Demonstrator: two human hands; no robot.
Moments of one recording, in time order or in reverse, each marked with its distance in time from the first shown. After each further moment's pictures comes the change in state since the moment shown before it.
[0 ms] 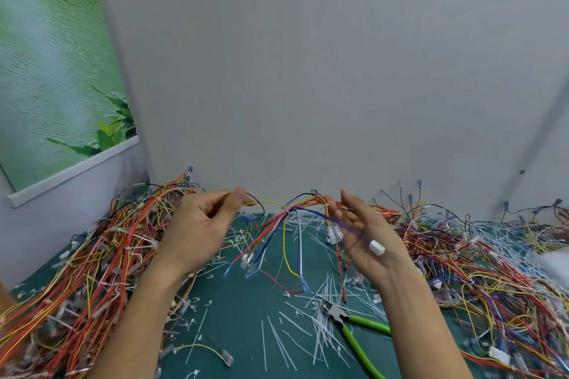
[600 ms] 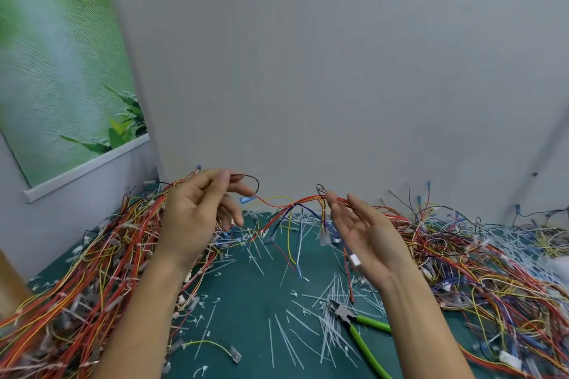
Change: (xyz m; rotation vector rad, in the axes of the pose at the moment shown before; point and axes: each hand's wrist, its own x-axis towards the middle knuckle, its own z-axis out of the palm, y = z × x) left_hand 0.004 0.002 -0.006 -0.320 0.169 0.053; right_hand 0.005 0.010 -0.002 0.153 -0.094 0.006
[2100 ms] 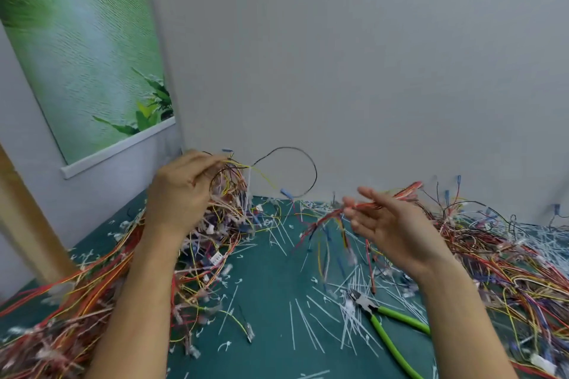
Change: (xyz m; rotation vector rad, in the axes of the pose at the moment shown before) left_hand 0.014 -0.022 -0.070 0.810 0.123 0.273; right_hand 0.001 -0.008 -0.004 -0.460 -0.010 0.072
